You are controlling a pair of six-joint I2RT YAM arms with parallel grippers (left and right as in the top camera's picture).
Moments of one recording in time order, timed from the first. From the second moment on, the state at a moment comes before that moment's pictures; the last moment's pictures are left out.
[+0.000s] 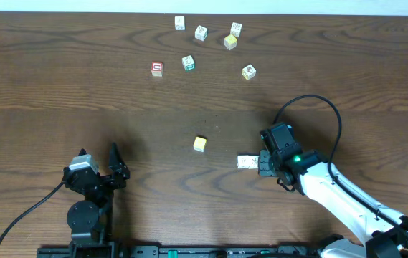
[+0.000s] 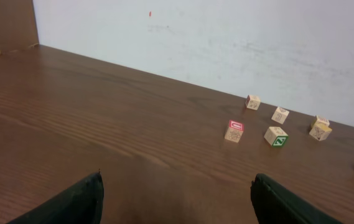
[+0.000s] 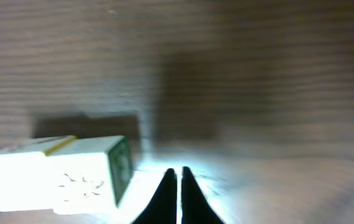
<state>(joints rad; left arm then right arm) 0.04 0.01 0.02 -0.12 -0.08 -0.23 0.48 1.41 0.67 -0.53 0.14 0.54</state>
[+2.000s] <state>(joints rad) 0.04 0.01 0.02 -0.12 -0.08 -0.23 0.20 2.23 1.78 -0.62 -0.14 -0.23</state>
